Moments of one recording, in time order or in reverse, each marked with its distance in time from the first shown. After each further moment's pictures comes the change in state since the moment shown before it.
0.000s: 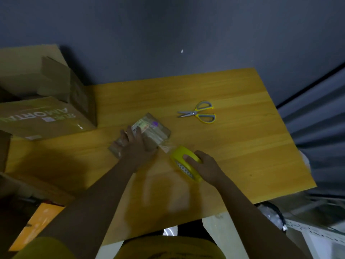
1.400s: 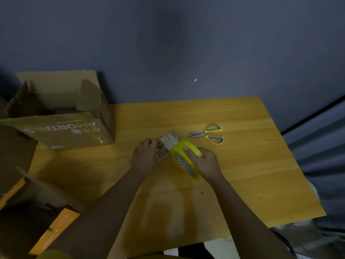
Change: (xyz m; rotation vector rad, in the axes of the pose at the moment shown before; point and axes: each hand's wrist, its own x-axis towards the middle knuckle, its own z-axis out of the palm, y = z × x) left_hand -0.020 -0.013 -0.037 -0.105 0.302 0.271; right_hand 0.016 -0.079 0.014 0.122 0.274 -0.221
